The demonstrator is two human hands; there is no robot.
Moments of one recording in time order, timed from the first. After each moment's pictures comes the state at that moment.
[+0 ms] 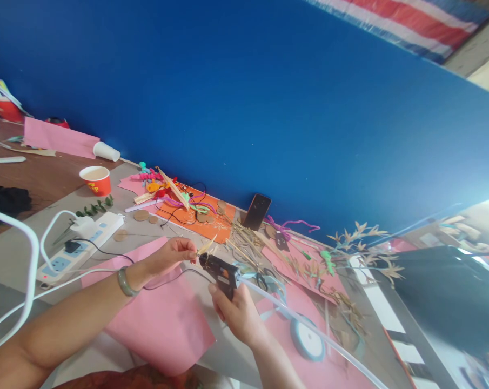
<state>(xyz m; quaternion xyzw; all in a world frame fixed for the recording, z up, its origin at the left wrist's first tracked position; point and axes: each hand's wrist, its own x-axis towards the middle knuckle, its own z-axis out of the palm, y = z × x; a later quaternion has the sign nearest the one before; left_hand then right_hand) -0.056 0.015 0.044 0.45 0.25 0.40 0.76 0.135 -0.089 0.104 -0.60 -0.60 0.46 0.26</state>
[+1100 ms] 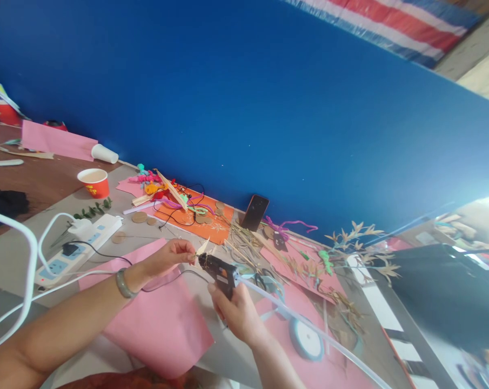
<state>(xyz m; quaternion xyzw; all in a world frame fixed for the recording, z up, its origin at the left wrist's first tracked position) -0.055 0.017 0.035 0.47 0.22 0.39 0.76 0.138 -0.087 0.102 -0.60 -0.62 0.44 0.26</state>
